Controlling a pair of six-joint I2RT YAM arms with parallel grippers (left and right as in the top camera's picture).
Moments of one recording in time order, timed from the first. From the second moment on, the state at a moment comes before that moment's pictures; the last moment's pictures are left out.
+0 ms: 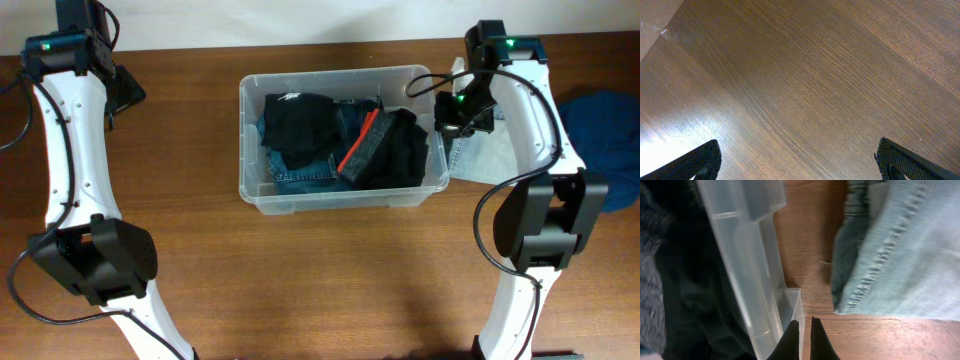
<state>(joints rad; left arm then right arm) 0.16 2.12 2.30 -1.40 -0.39 -0.46 -0.01 2.19 2.06 -1.37 -0.19 0.10</state>
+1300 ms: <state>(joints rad) 0.16 2.12 2.30 -1.40 -0.39 -0.46 -0.23 2.16 2.06 -1.37 0.02 0.32</state>
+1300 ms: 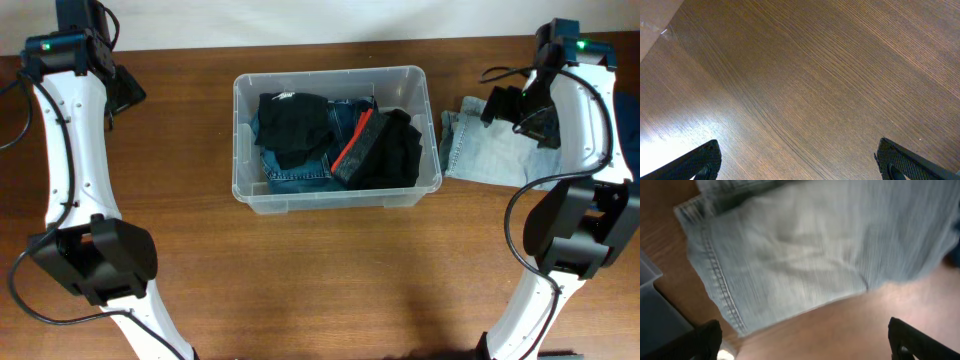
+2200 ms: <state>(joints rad) 0.16 2.12 2.30 -1.40 -0.39 -0.46 -0.59 2.09 1.70 -1.18 -0.30 0.48</state>
